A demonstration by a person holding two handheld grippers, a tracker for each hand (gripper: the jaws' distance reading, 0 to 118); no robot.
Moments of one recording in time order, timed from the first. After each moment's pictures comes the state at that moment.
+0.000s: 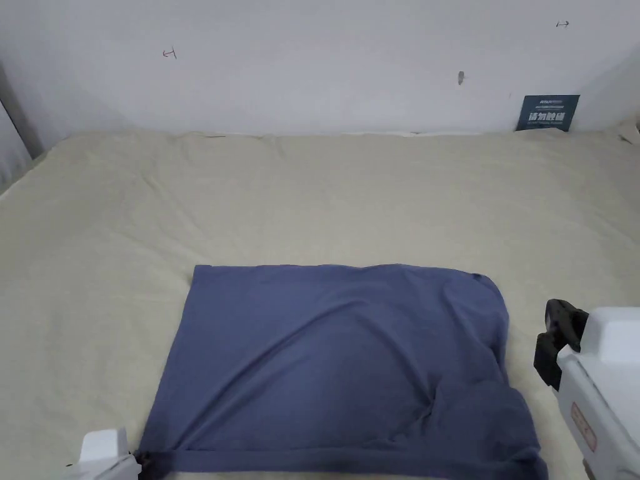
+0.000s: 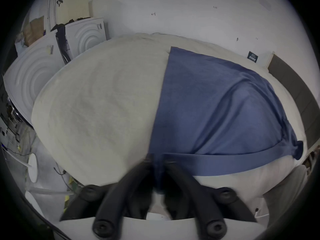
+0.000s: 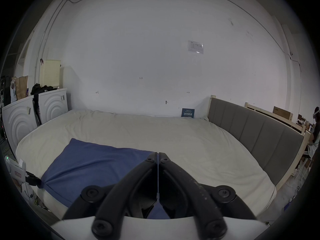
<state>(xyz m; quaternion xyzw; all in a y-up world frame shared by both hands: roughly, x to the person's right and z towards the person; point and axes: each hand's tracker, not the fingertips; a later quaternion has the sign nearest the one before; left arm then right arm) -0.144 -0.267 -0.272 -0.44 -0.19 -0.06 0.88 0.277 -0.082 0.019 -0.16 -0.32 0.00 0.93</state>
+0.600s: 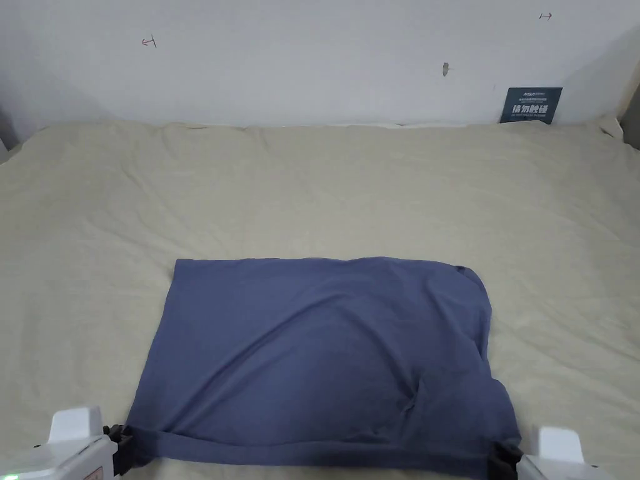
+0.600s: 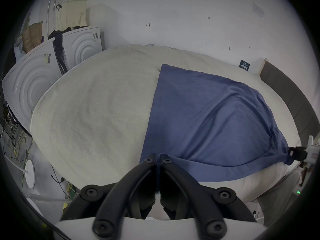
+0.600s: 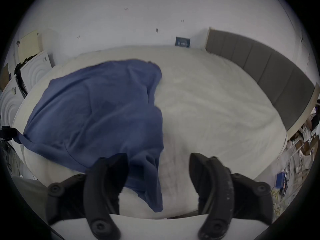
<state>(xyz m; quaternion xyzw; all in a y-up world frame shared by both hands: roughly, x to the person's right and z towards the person) -0.137 -0.230 -0.269 -0.40 -0.20 -0.06 0.89 0.309 -0.262 0.033 -0.42 -0.33 -0.12 0.84</state>
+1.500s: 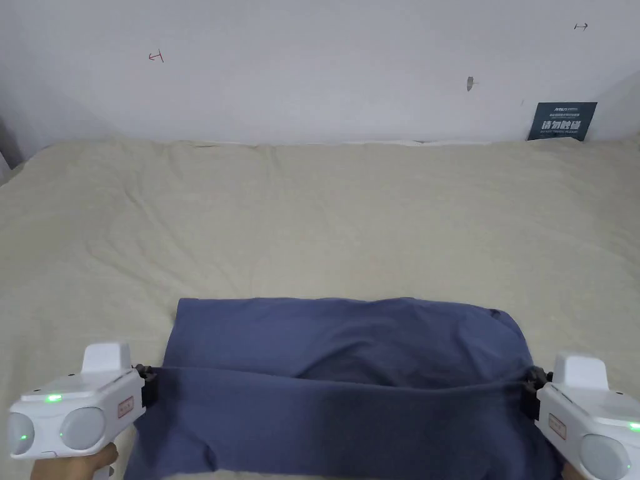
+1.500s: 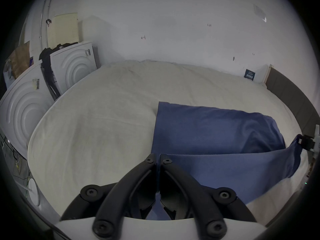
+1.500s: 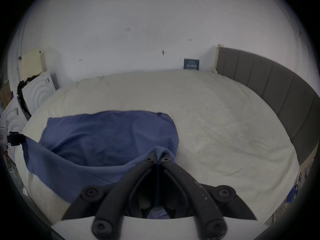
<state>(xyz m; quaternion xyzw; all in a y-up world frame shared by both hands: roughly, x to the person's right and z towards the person) -0.039 -0.205 -0.425 -0.36 -0.20 -0.09 0.91 0.413 -0.220 -0.116 -0.34 -0.31 -0.12 0.88</state>
